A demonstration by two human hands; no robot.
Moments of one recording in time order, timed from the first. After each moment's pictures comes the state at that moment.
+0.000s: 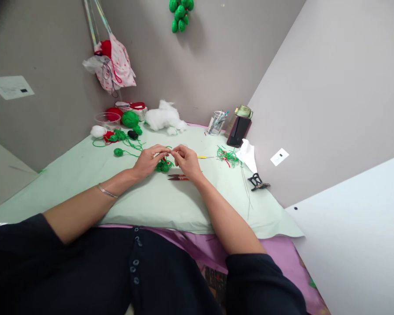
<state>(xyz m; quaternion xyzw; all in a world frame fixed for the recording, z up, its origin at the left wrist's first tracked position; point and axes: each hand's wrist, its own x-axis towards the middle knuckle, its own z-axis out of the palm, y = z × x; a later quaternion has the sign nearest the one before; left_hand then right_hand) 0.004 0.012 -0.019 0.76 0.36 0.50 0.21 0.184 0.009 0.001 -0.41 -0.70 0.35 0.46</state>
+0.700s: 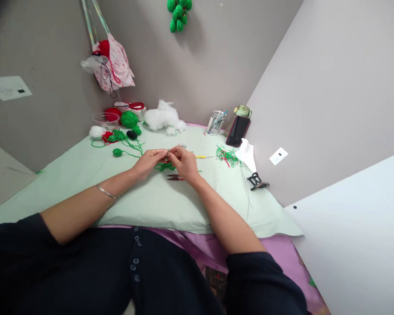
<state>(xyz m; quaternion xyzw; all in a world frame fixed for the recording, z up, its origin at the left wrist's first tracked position) 0.016 0.004 -0.013 0.61 0.33 0.49 0.53 0.179 0.001 -0.002 -0.42 -0.73 0.27 0.48</state>
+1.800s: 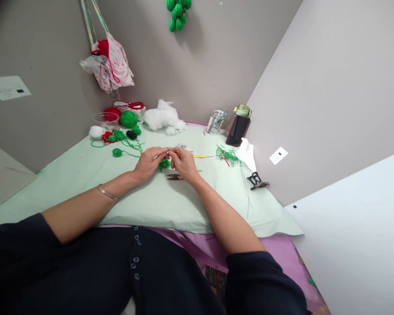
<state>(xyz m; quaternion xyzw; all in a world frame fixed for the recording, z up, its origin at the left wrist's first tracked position) 0.010 0.005 -0.015 0.79 0.38 0.45 0.14 0.179 0.001 -0.001 -0.40 -0.71 0.36 0.45</state>
